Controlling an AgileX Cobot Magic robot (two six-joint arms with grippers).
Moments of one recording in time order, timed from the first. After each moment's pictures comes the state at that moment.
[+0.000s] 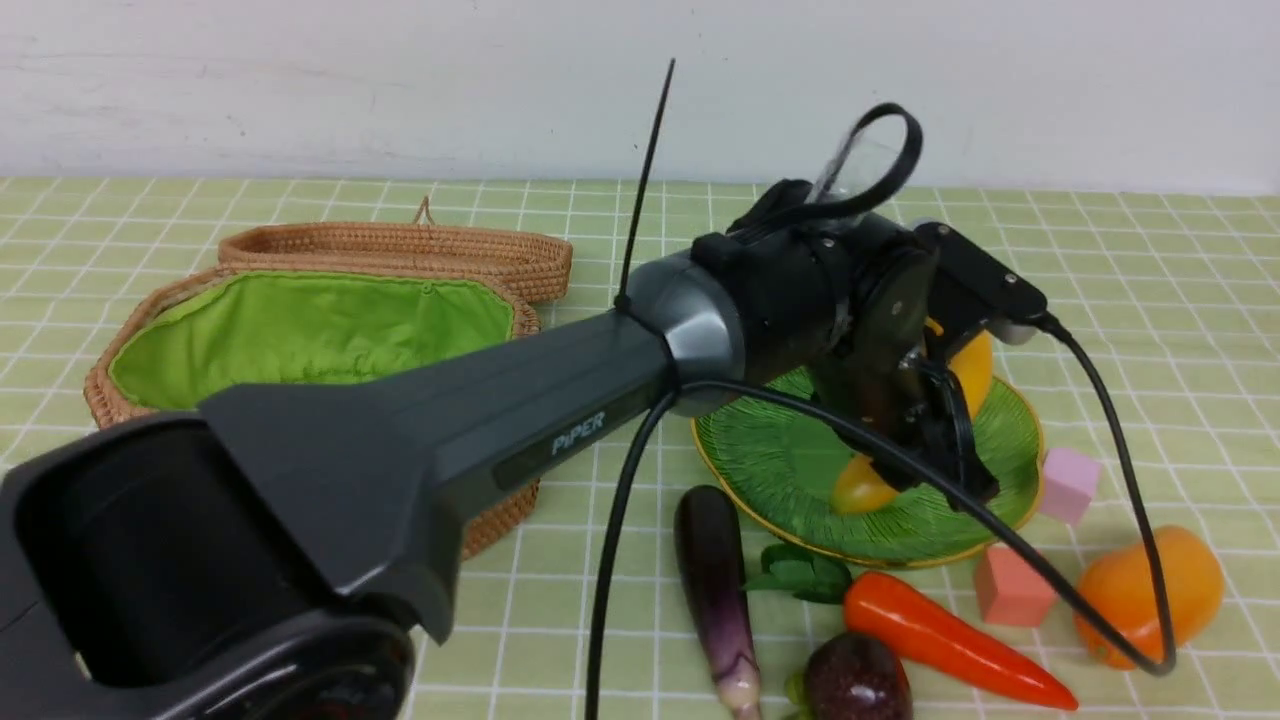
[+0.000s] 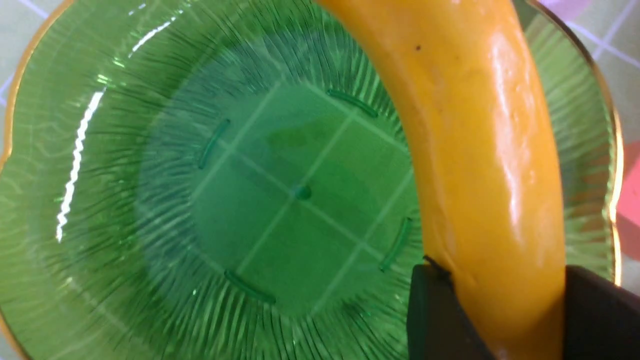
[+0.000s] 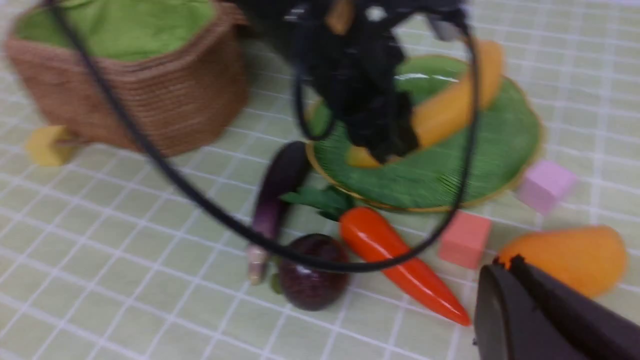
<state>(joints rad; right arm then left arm) 0.07 0.32 -0.66 0.38 0.89 -0.20 -0.83 2.26 -2.05 0.00 0.79 0.15</state>
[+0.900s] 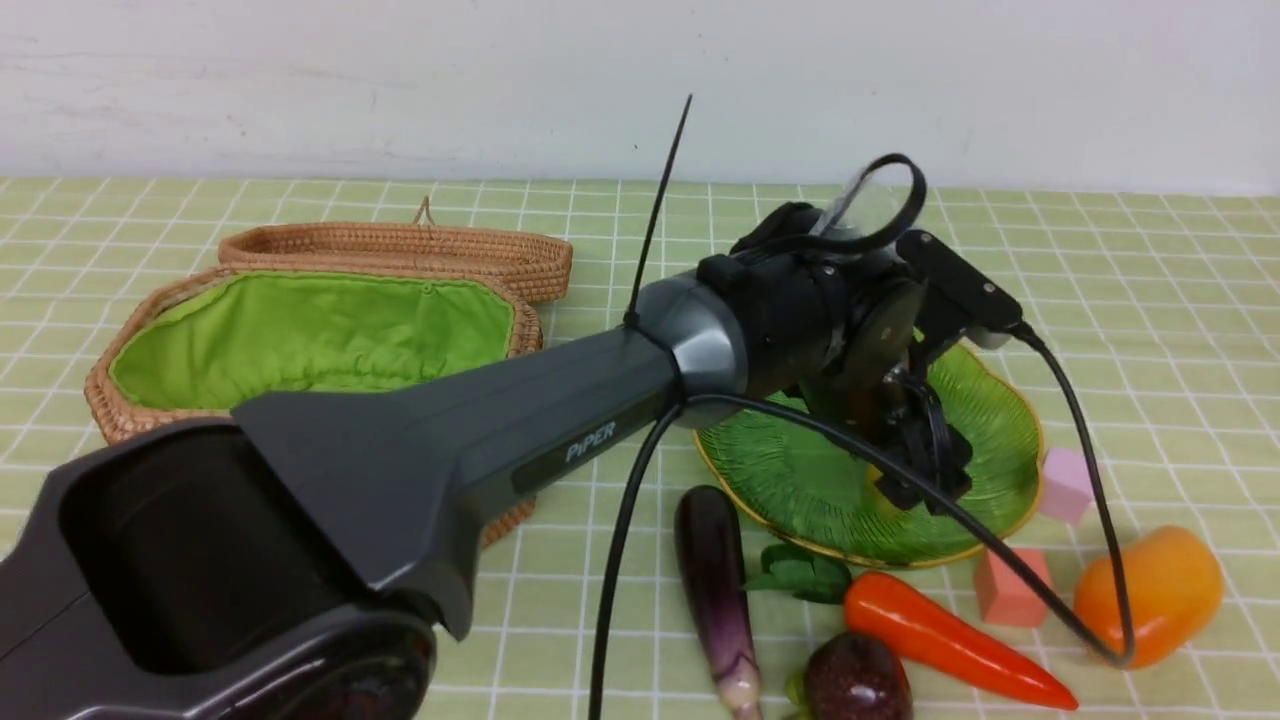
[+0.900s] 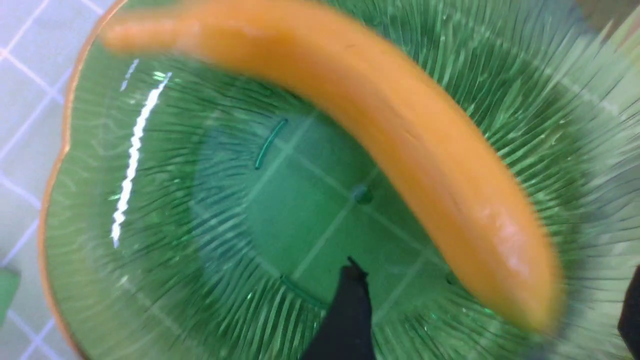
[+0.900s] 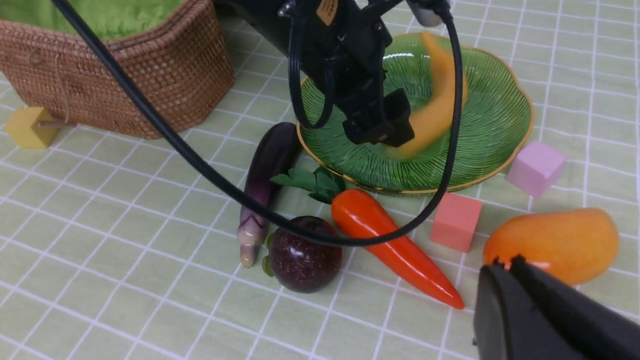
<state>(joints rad) 0.07 0.32 -0.66 0.39 0.91 -0.25 -0.82 2.27 -2.05 0.10 0.77 0.09</state>
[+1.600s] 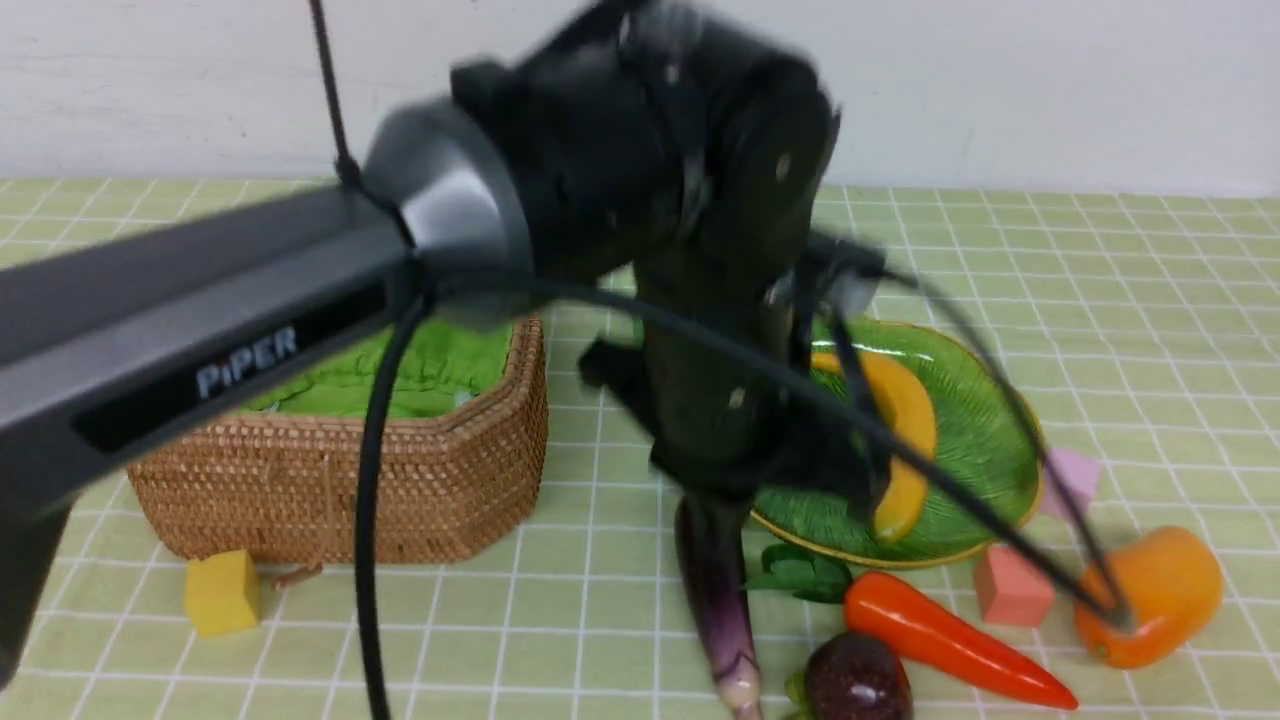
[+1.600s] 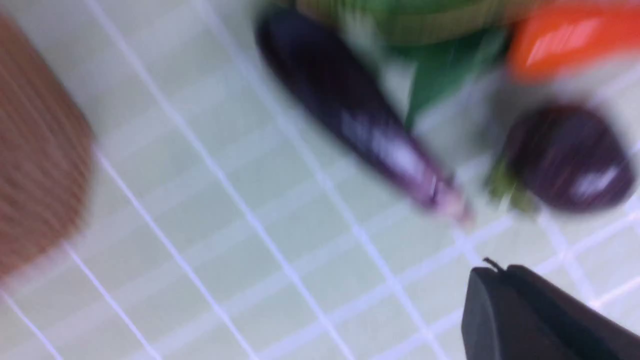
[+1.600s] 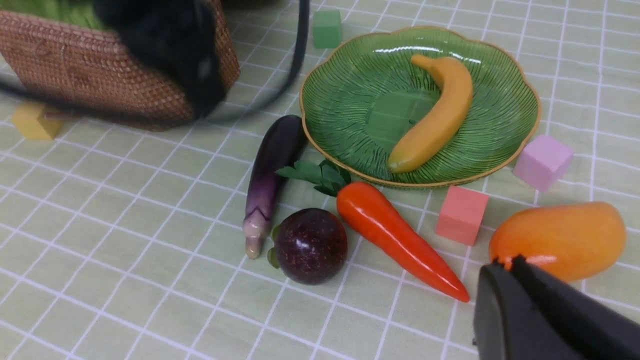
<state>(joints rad) 0.07 0.32 -0.66 0.40 0.93 -0.25 -0.82 1.90 -1.73 0.00 1.24 -0.27</state>
